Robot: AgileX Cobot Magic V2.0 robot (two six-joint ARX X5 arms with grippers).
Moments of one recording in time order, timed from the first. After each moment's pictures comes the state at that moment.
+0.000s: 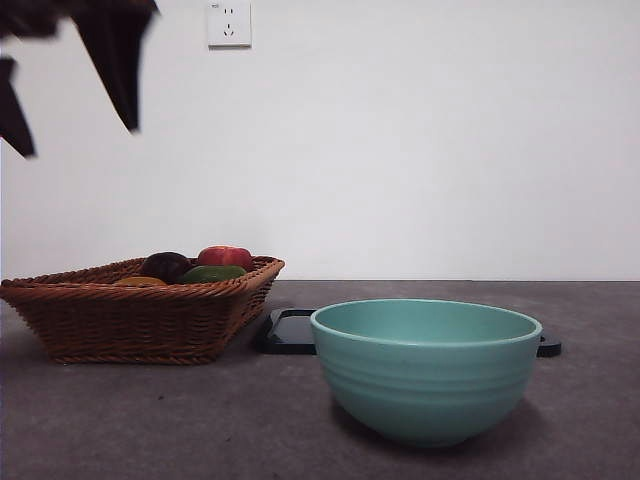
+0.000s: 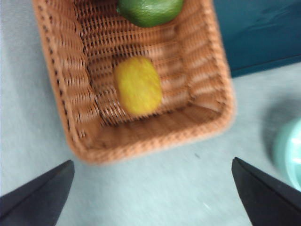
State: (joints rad) left arm -0.33 1.46 1.41 -1.11 0.09 -0.10; right arm 0.22 0.47 0.88 -0.97 -0.55 0.15
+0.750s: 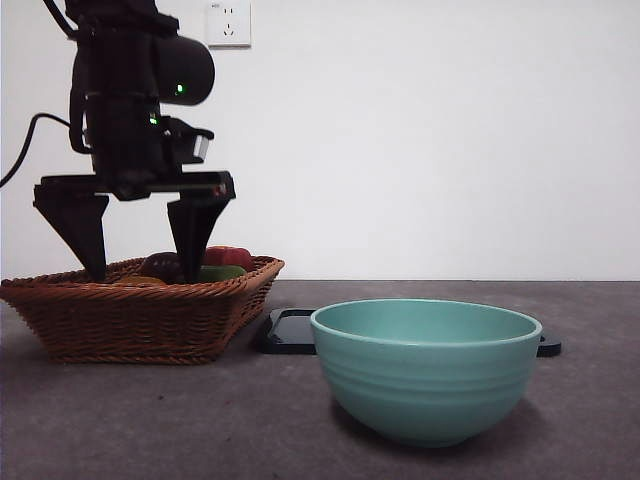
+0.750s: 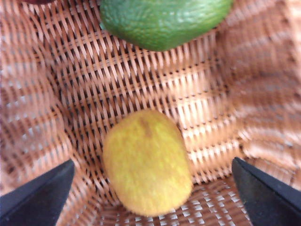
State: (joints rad) left arm -0.40 1.87 1.49 -0.95 -0.06 -0.09; right arm 0.22 0.43 0.91 -1.02 -0.55 0.15
